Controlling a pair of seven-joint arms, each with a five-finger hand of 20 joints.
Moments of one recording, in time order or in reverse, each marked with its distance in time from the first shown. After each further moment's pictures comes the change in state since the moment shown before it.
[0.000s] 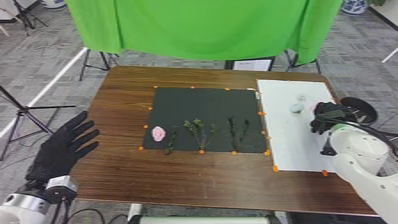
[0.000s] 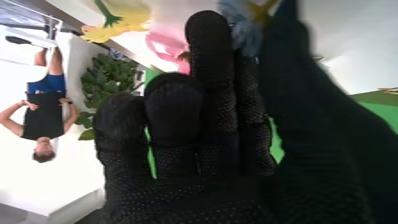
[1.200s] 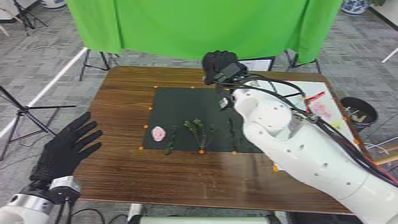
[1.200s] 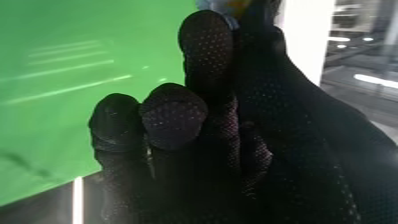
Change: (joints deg) left arm -0.6 -0.3 1.2 -0.1 0.0 0.2 -0.2; right arm 33.4 -24.0 -30.9 4.3 -4.9 14.3 -15.8
